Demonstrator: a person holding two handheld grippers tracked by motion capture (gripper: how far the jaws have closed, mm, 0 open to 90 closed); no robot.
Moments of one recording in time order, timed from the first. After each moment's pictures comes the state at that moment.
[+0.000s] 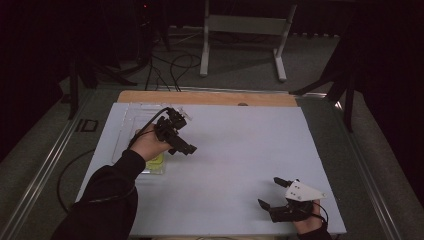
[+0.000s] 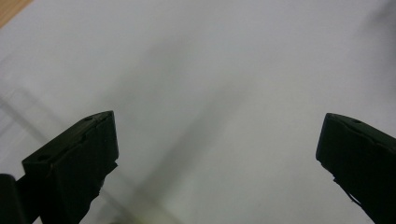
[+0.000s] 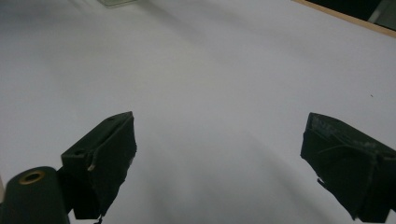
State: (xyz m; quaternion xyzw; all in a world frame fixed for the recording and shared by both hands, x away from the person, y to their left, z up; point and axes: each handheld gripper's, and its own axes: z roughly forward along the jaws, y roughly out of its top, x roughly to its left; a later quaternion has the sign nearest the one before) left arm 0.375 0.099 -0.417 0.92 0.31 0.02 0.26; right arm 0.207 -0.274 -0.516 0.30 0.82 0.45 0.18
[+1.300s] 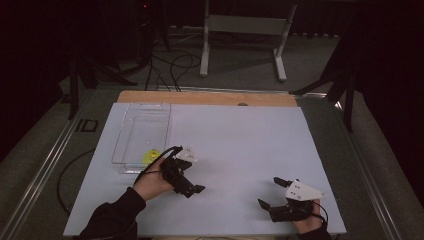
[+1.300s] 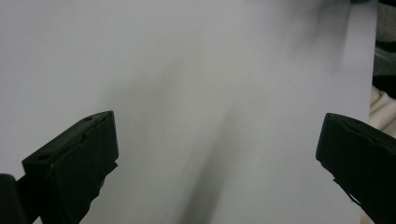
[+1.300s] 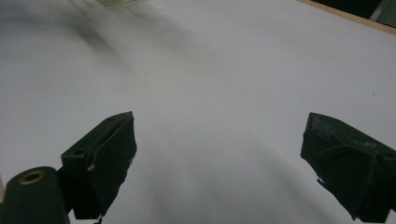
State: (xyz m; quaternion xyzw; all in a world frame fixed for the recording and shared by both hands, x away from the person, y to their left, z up) left arm 0.290 0.097 -0.473 0.92 0.21 -0.01 0.33; right arm 0.208 -0.273 -0.517 0.31 0.82 0.45 0.17
